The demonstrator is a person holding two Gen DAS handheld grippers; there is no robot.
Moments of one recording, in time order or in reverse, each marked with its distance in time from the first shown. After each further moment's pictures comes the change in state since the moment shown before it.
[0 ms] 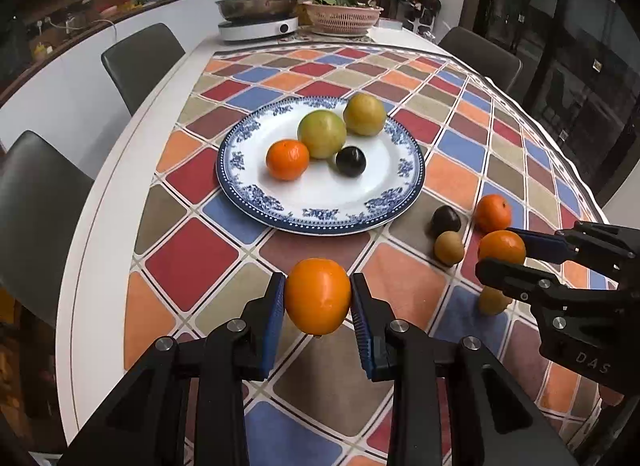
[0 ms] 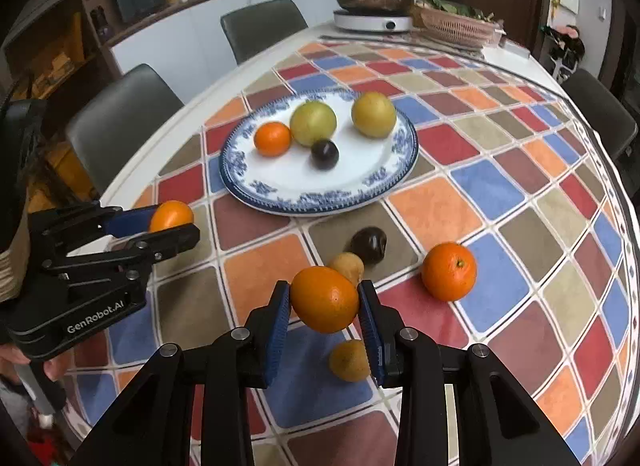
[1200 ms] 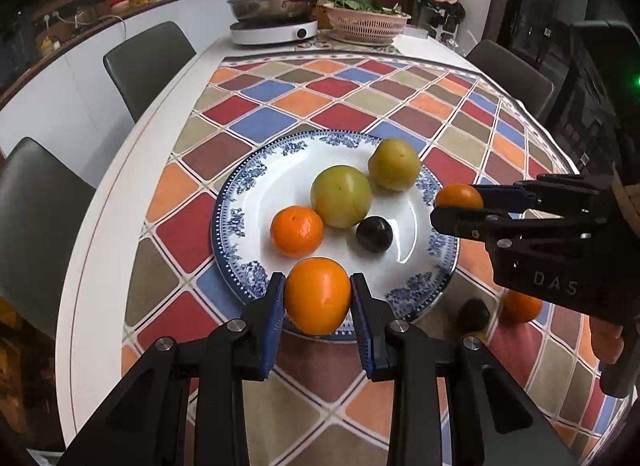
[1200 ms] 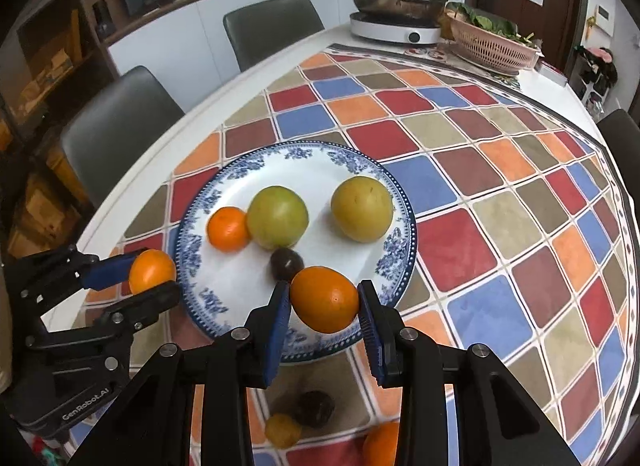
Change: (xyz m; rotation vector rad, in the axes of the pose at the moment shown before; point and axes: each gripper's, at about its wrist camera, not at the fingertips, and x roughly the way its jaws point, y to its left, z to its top) left arm 0.049 0.005 0.066 -0.052 0.015 0.047; right arm 0.064 -0.039 0.109 -0.080 0.044 0.051
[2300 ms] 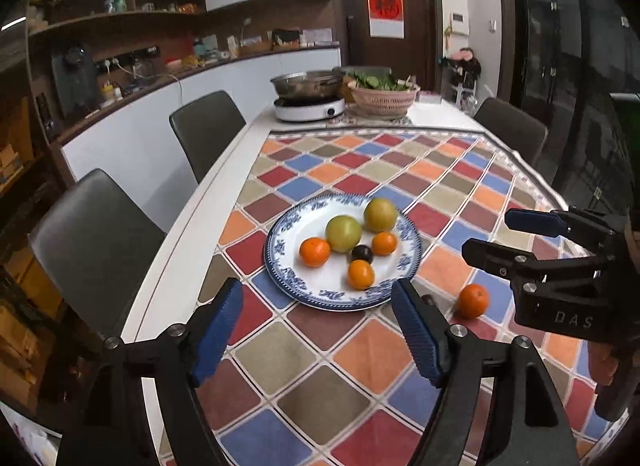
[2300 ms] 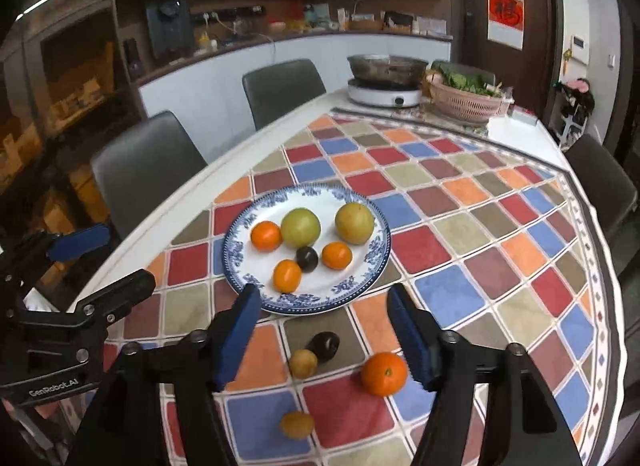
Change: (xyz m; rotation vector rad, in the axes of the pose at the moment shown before) left arm -0.142 -0.041 -0.050 -0.038 -0.271 0.154; right arm -0.118 0.011 -0.061 -0.018 -0.251 -0.017
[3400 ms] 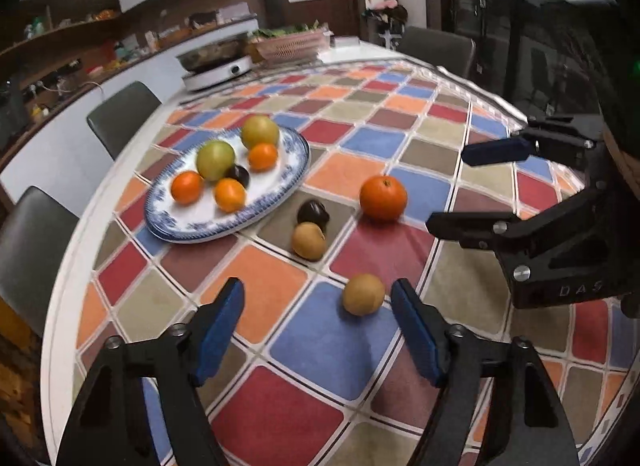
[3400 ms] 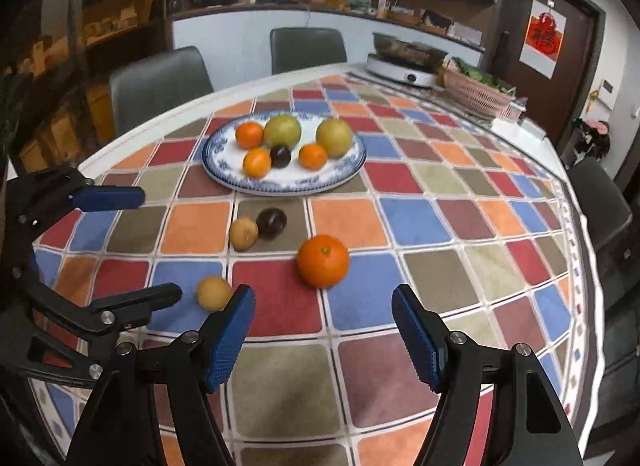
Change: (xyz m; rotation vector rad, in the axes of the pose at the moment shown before) left arm 0.056 -0.101 -0.083 0.222 0.125 -0.154; right arm 0.004 -0.043 -0.095 -0.218 0.088 -0.005
